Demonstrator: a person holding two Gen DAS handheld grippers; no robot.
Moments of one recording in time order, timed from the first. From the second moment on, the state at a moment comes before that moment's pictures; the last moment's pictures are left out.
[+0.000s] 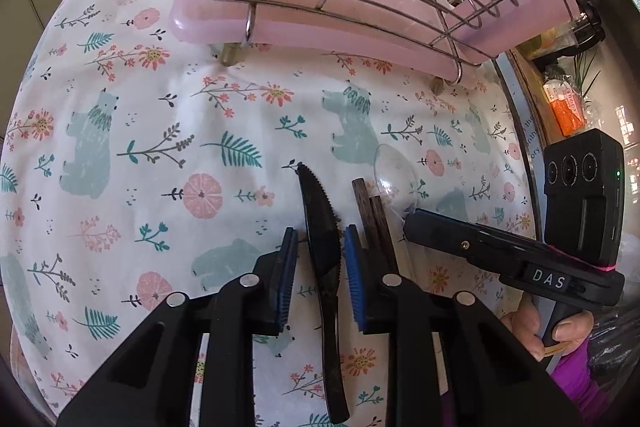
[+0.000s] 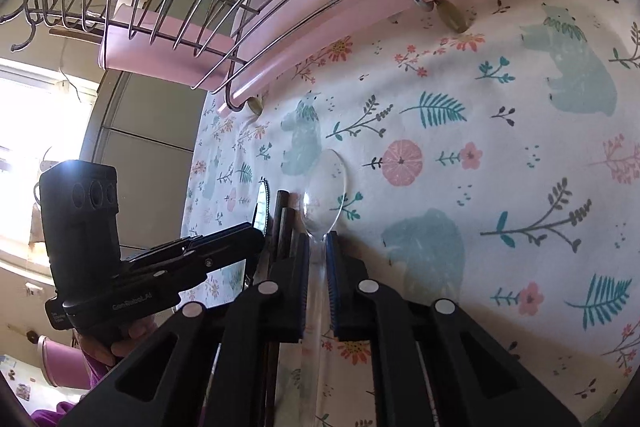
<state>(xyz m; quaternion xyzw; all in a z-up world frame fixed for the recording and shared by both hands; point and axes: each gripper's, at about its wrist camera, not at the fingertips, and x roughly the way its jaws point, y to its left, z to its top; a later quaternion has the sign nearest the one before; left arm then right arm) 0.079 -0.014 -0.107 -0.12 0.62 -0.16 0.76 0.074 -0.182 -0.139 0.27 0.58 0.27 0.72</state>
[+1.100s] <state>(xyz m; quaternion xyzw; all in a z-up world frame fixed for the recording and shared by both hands) 0.052 0.034 -0.052 -0.20 0.50 -0.17 0.82 0.061 -0.208 -0.090 0.27 0.49 0.26 0.78</state>
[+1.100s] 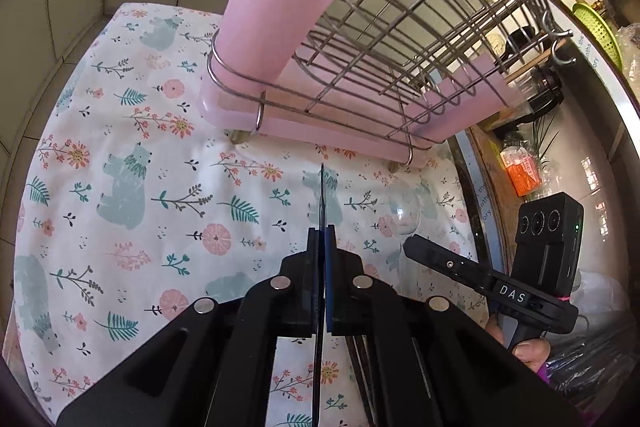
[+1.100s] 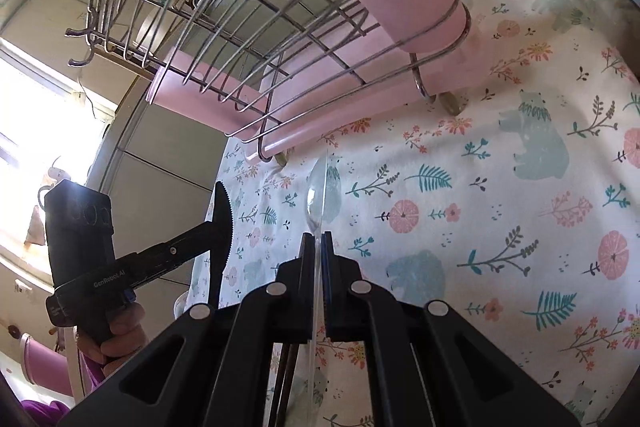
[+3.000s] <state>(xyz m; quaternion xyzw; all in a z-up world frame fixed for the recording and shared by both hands) 0.028 0.071 0.105 -0.23 0.24 -0.15 0.93 0.034 -0.246 0.105 0.17 0.19 0.21 0.94</state>
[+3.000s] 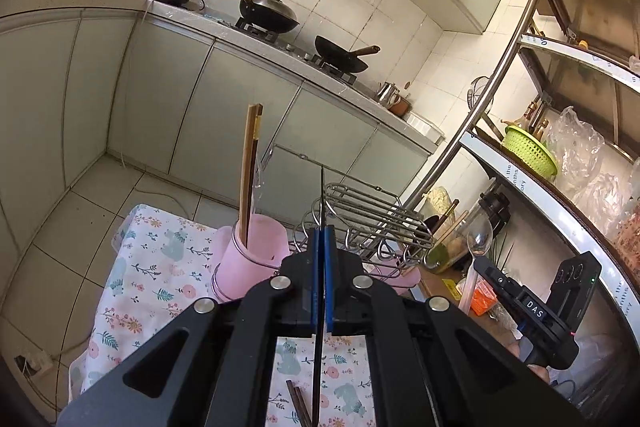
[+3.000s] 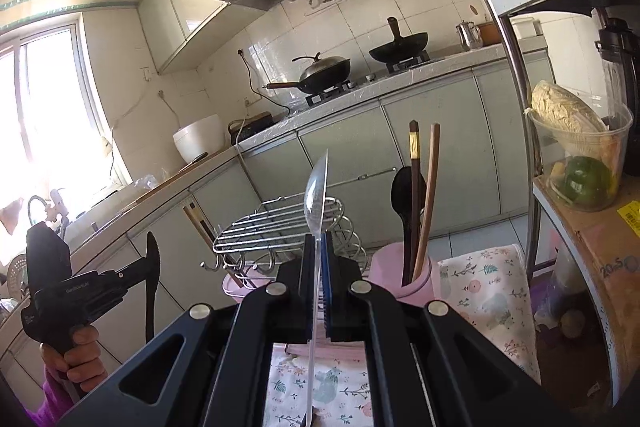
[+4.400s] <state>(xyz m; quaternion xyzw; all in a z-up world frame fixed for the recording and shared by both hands) 0.079 0.092 0.100 -0.26 0.17 -0.11 0.94 0.113 -0.247 0.096 0.10 0.06 0.11 0.99</state>
